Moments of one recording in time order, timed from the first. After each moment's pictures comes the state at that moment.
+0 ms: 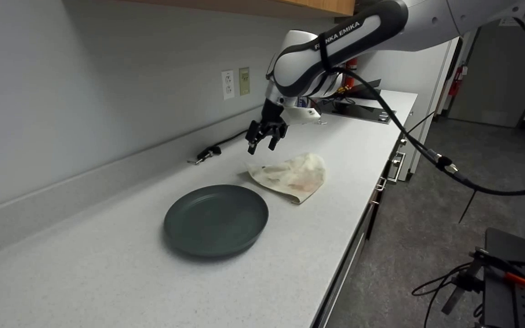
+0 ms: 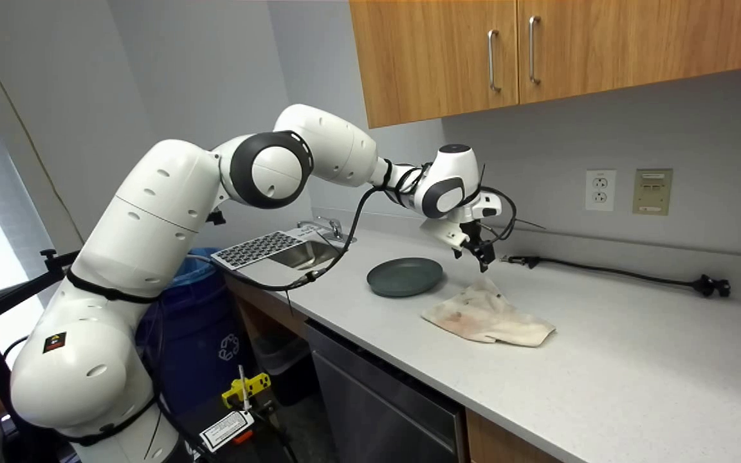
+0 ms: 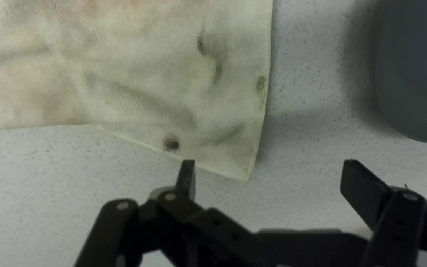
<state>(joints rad) -0.01 0.77 0.01 -1.35 0.19 2.38 -0.03</state>
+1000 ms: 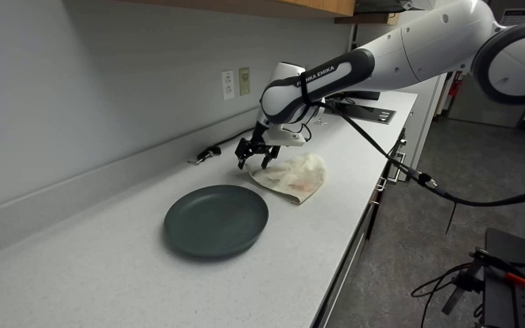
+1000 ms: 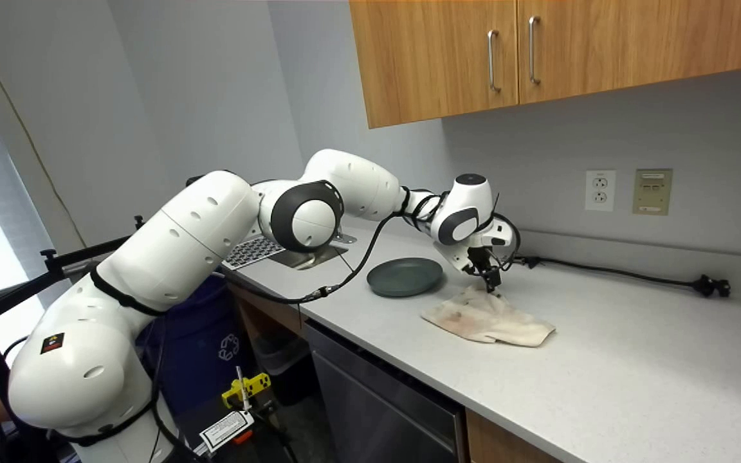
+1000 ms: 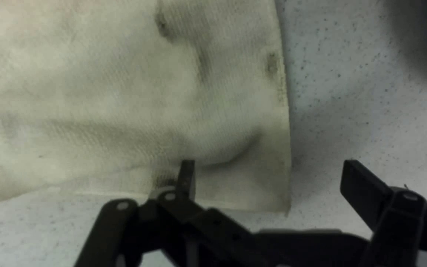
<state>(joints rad) -0.03 1.03 0.04 -1.08 0.21 2.38 0.18</state>
